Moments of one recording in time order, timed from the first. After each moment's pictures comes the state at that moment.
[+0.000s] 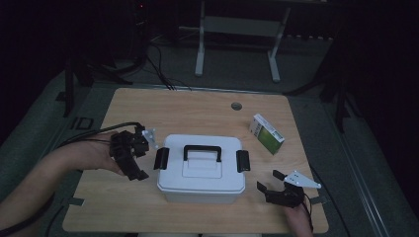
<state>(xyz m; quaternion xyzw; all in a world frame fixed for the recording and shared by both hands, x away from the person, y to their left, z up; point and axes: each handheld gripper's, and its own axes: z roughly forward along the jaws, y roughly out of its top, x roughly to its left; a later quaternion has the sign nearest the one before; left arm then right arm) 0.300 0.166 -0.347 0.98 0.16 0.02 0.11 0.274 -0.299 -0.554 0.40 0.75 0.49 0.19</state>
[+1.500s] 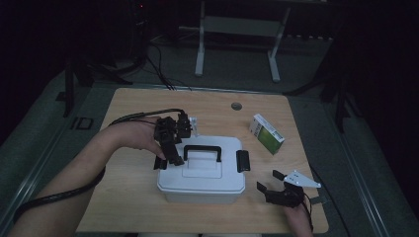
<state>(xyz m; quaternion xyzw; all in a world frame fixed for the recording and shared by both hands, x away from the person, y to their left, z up) 0.345 0.078 -0.340 0.99 0.09 0.01 0.10 0.275 -0.299 -0.554 0.40 0.75 0.49 0.19</state>
